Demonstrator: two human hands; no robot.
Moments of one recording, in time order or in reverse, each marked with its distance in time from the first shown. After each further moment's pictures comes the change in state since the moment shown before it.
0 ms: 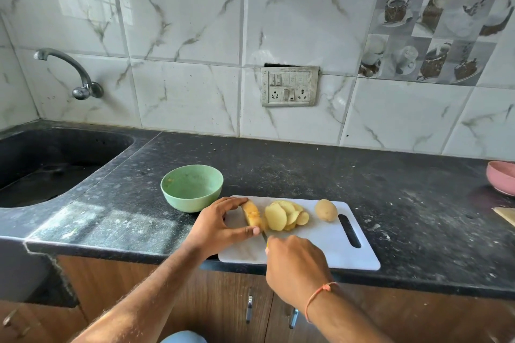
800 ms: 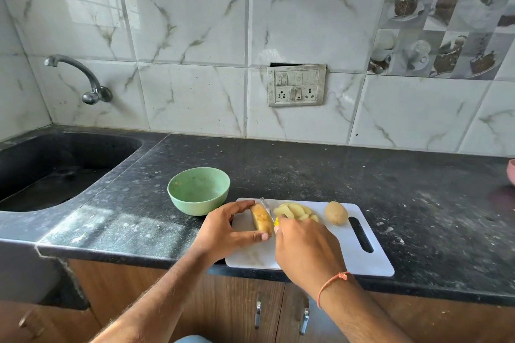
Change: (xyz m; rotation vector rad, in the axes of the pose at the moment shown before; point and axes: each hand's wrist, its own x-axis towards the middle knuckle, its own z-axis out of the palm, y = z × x) left_hand 0.001 -0.005 0.002 -0.037 -0.014 -0.071; right_hand 0.020 0.001 -0.020 0.096 0.205 0.037
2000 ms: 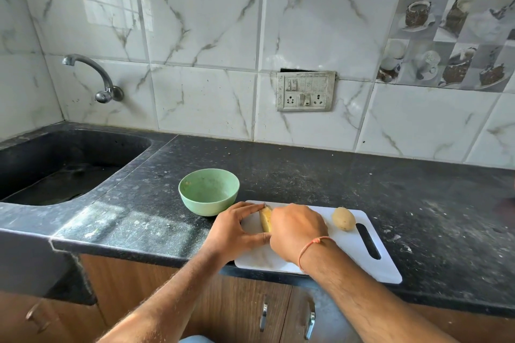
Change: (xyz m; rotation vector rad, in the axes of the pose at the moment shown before) left_hand -0.001 0.008 -0.001 0.089 0.030 0.059; right_hand 0.035 -0.033 -0.013 -0.264 -0.227 -0.061
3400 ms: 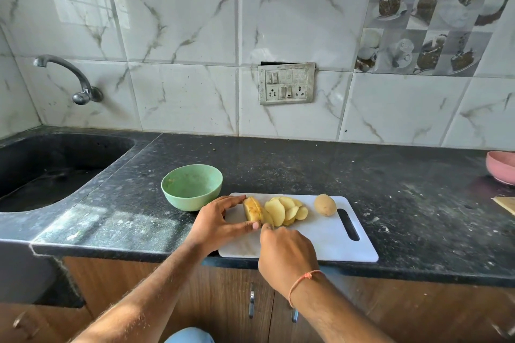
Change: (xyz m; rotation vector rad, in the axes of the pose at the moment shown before) left_hand 0.001 -0.004 -0.002 -0.026 -0.024 -0.050; right_hand -0.045 0.007 0.049 0.166 0.076 0.030
